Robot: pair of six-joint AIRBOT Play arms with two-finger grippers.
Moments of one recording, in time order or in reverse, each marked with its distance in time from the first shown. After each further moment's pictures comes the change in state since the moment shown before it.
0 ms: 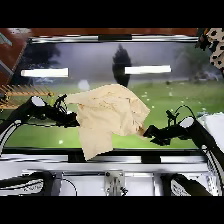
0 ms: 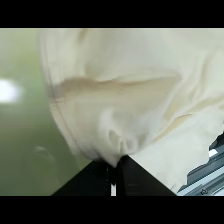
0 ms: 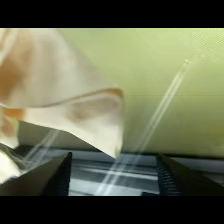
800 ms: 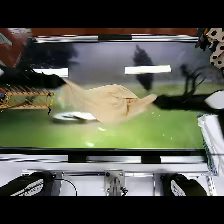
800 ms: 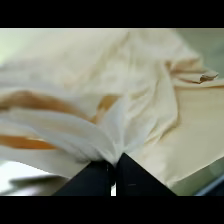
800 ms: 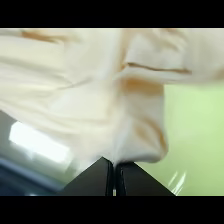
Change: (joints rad) left arm -0.001 0.221 0.569 0.045 -0.028 0.036; right arm 0.035 0.212 0.537 -0.030 0.074 -0.225
